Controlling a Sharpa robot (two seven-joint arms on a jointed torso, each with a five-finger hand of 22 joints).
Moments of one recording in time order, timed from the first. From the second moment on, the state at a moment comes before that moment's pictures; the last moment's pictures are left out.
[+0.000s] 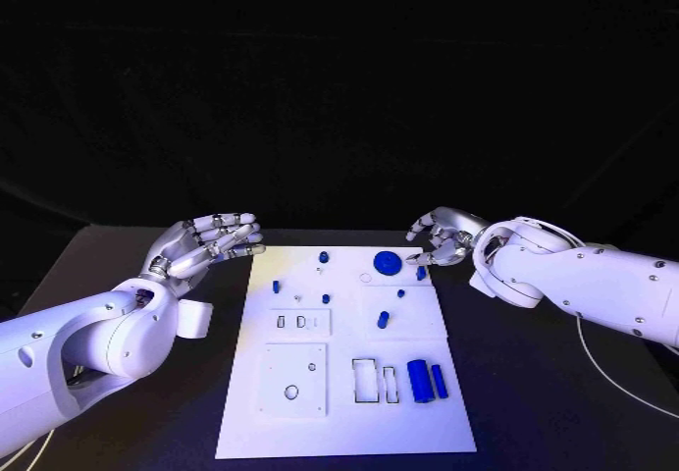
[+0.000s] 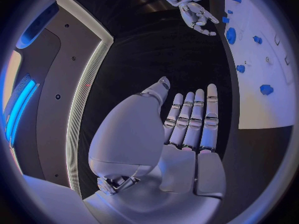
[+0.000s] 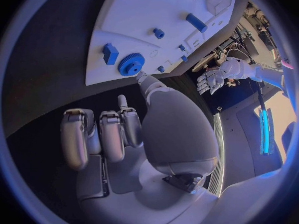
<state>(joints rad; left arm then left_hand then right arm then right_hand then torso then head) 1.19 -1.00 -0.02 1.63 -0.04 -0.30 0.53 1.47 -0.09 0.28 0.12 0.04 0.76 0.20 0.27 0.21 0.92 0.22 0.07 0.07 0.84 0.18 0.24 0.24 0.17 0.85 0.27 0.30 0.09 1.35 -0.83 -0.14 1.36 -1.17 -0.30 -0.11 1.34 -0.19 0.25 0.18 0.18 0.72 0.17 0.26 0.46 1.44 0.09 1.47 1.31 1.47 0.01 1.54 1.31 0.04 1.47 0.11 1.49 1.31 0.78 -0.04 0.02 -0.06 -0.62</state>
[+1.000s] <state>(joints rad) 1.19 -0.99 -0.01 1.63 -0.04 -0.30 0.53 1.47 -0.09 0.28 0.12 0.04 0.76 0.20 0.27 0.21 0.91 0.22 0.07 0.07 0.83 0.18 0.23 0.24 0.17 0.85 0.27 0.29 0.09 1.31 -0.71 -0.14 1.26 -1.22 -0.31 -0.13 1.36 -0.16 0.25 0.19 0.18 0.72 0.17 0.27 0.47 1.46 0.09 1.49 1.31 1.46 0.01 1.57 1.31 0.02 1.46 0.12 1.54 1.31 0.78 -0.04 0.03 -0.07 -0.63</state>
